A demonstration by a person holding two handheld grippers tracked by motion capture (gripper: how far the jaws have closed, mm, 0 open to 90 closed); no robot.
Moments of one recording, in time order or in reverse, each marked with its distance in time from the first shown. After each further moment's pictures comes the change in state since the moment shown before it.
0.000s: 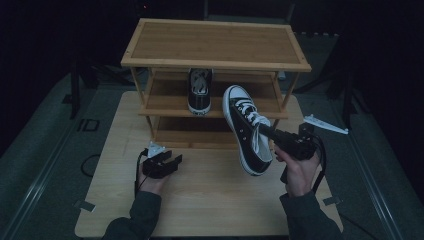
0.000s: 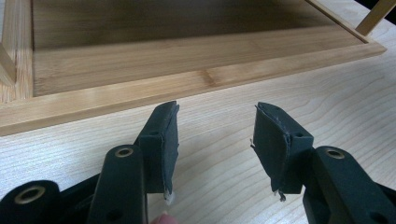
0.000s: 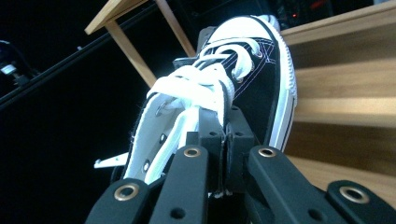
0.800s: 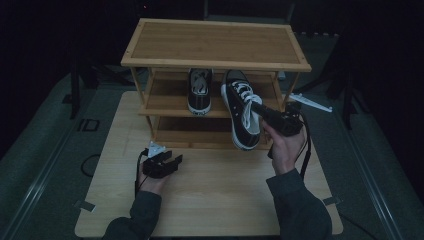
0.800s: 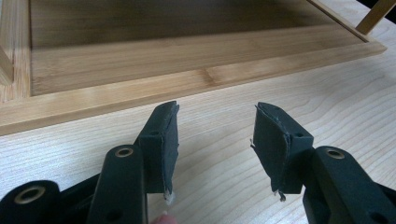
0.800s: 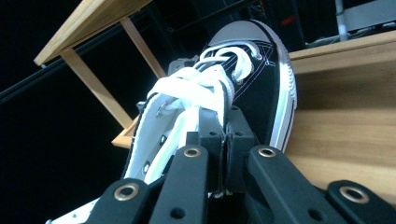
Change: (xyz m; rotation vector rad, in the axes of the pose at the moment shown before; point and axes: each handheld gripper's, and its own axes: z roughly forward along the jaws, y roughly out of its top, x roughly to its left) left arm 0.000 0.000 0.001 0.006 -0.004 0.003; right arm -0.008 0.031 0.050 -0.050 -0.101 0.000
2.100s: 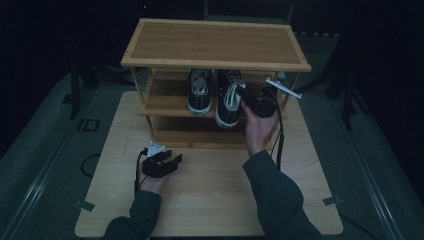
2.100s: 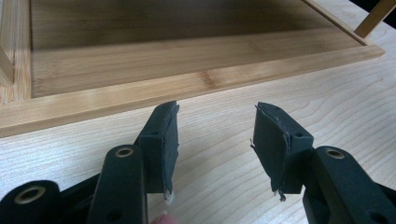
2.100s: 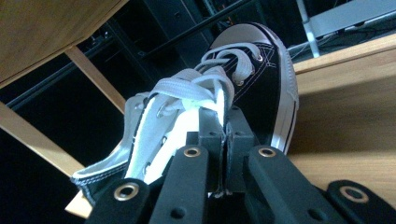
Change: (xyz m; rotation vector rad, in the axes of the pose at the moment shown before) left arm 0.002 0.001 0.000 -0.007 -0.006 -0.006; right arm -0.008 0.004 0.083 -0.091 -0.120 0.095
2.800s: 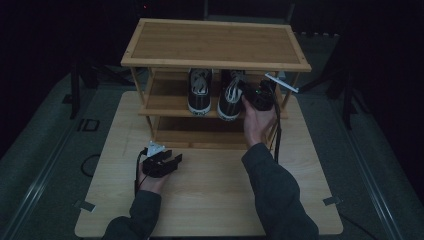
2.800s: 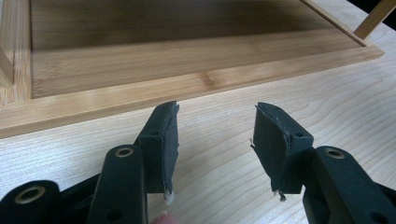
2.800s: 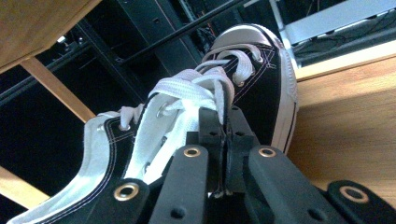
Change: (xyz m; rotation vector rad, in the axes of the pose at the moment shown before) left arm 0.001 0.000 0.000 -0.002 -0.002 -0.004; right arm -0.009 0.008 0.021 -0.012 -0.078 -0.011
